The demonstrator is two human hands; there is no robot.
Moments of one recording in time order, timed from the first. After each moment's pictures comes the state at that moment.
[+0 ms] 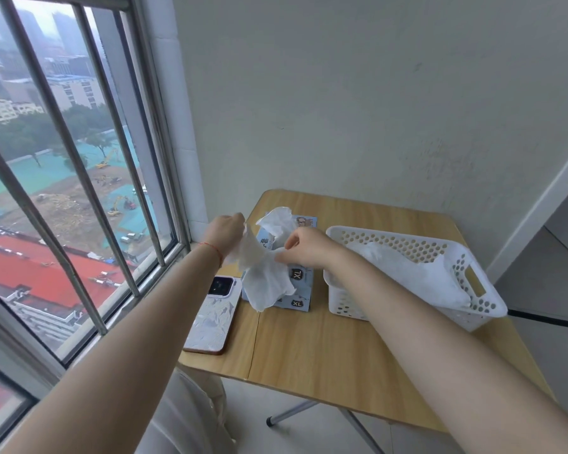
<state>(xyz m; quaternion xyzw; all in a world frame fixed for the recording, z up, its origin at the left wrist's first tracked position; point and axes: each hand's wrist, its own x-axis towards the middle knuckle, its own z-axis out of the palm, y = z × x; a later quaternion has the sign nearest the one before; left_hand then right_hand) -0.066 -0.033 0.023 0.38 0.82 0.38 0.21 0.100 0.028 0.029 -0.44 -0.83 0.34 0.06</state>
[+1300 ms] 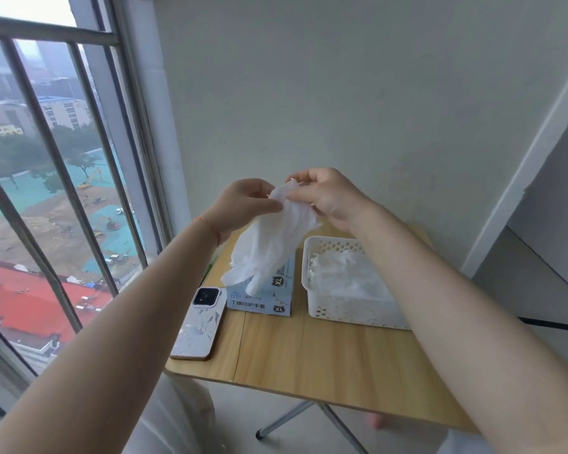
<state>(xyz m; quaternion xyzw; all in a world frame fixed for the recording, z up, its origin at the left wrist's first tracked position) -0.020 -0.040 0.106 0.56 0.60 0.49 0.28 0.147 0.025 0.135 -0.33 -0.72 0.52 0.32</state>
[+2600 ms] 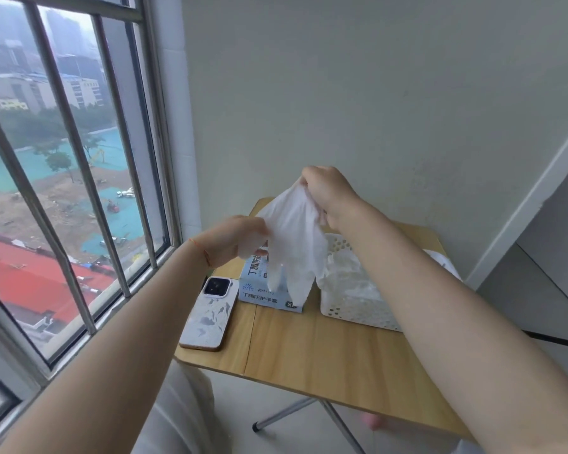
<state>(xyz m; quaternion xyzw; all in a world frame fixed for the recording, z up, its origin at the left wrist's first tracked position) -0.047 -0.063 0.052 0.42 0.57 0.50 0.49 0.095 0.016 0.129 -0.45 -0.70 0.44 0.35</state>
